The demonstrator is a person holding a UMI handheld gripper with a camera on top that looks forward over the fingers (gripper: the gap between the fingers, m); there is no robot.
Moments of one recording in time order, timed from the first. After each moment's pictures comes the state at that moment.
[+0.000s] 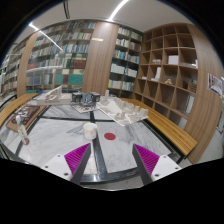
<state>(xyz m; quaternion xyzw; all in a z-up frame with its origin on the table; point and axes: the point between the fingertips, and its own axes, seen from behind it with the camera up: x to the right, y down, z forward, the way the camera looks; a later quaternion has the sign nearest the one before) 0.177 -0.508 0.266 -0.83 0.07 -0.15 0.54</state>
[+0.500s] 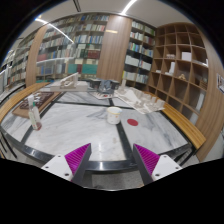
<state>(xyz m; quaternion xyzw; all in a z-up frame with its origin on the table) 0.062 -0.504 0.171 -0.85 0.02 -0.11 0.51</state>
